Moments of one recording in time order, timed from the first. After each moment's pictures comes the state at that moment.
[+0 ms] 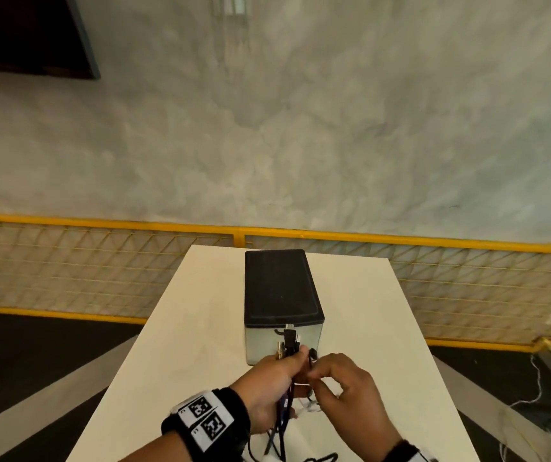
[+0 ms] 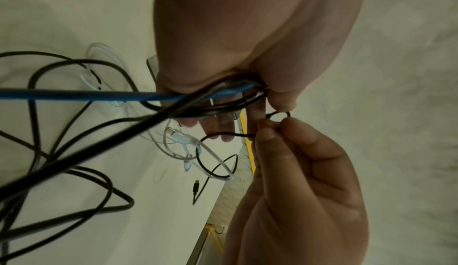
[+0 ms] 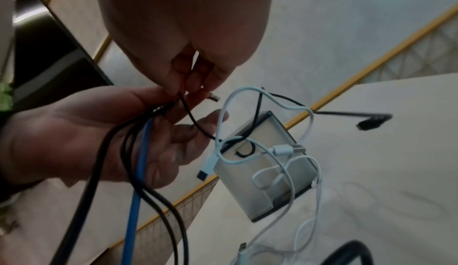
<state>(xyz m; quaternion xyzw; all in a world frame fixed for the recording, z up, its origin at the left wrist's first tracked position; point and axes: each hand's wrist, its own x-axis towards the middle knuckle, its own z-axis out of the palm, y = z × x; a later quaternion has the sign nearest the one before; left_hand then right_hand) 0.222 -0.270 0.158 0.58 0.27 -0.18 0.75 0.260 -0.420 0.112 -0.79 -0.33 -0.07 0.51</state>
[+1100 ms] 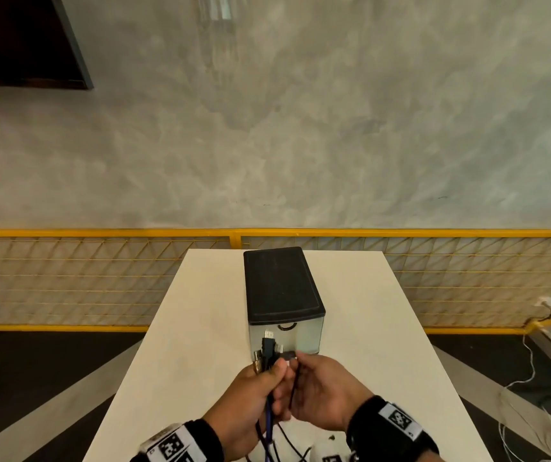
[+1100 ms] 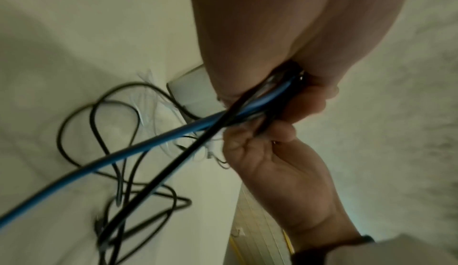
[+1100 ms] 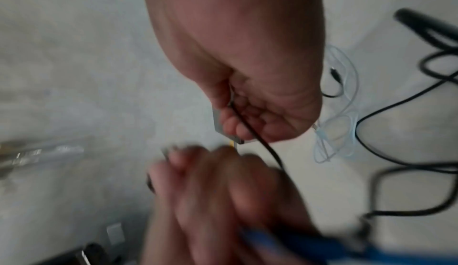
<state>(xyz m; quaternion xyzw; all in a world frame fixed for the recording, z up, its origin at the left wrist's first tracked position) 0.176 -0.245 0.147 0.50 0.22 -0.09 0.83 0.256 -0.363 0.132 -0.43 0.19 0.47 0.74</state>
